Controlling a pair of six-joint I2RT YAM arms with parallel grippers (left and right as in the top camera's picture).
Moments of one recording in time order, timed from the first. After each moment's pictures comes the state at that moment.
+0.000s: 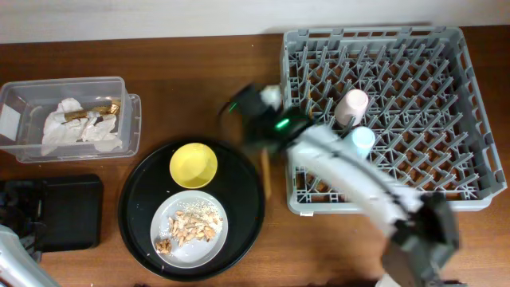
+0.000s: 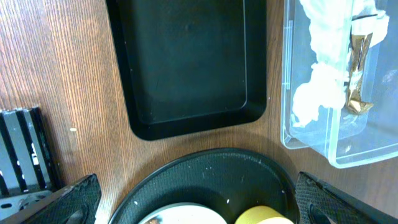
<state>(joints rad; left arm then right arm) 0.88 1.27 1.30 -1.27 0.09 -0.68 0.67 1.81 1.60 -0.87 0.22 0.56</state>
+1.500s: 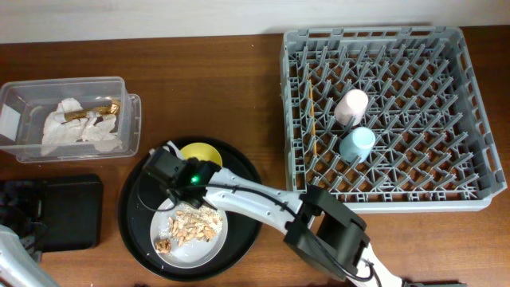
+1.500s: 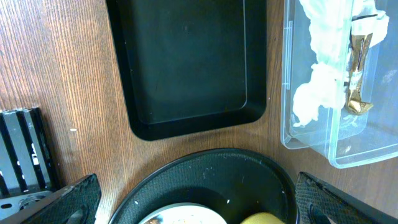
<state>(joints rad) 0.88 1.27 1.30 -1.28 0.09 -0.68 1.04 2.22 1.73 -0.54 0.13 0.31</state>
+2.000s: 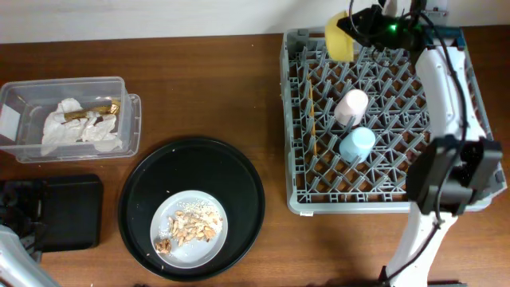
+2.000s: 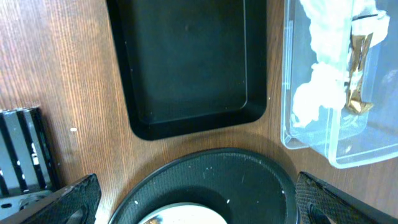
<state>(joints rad) 0.88 1.27 1.30 -1.27 0.09 -0.68 -0.12 2.21 2.09 -0.58 -0.91 0.48</state>
